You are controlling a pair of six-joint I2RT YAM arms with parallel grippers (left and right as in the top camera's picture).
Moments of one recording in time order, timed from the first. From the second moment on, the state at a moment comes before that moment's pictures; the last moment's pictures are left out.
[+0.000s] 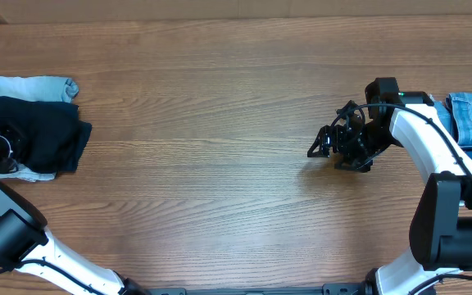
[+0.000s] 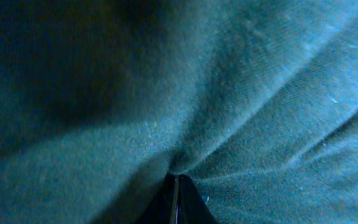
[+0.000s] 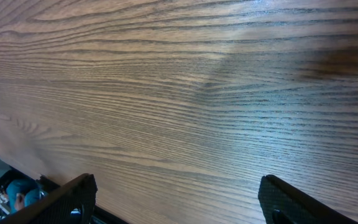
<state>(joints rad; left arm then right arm) 0.78 2.12 1.55 -0.67 0.35 -0.13 -0.02 1.80 1.25 -1.10 -0.54 0.10</state>
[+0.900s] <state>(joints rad) 0.74 2.14 1.75 -0.71 -0.04 -0.02 -0.02 1.80 1.25 -1.17 -0.54 0.10</state>
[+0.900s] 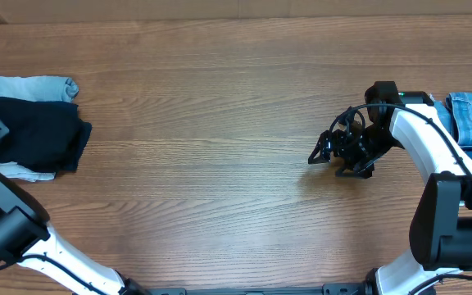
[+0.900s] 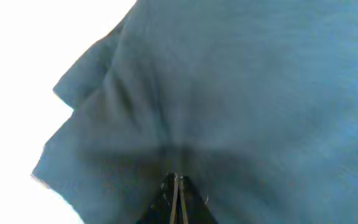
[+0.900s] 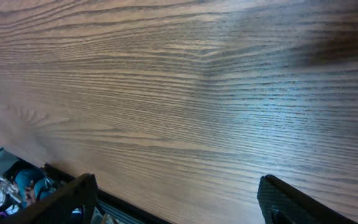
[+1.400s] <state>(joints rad) 0.25 1.37 1.88 -1.28 0.28 0.00 -0.04 1.68 1.45 -0.96 -0.47 0.01</state>
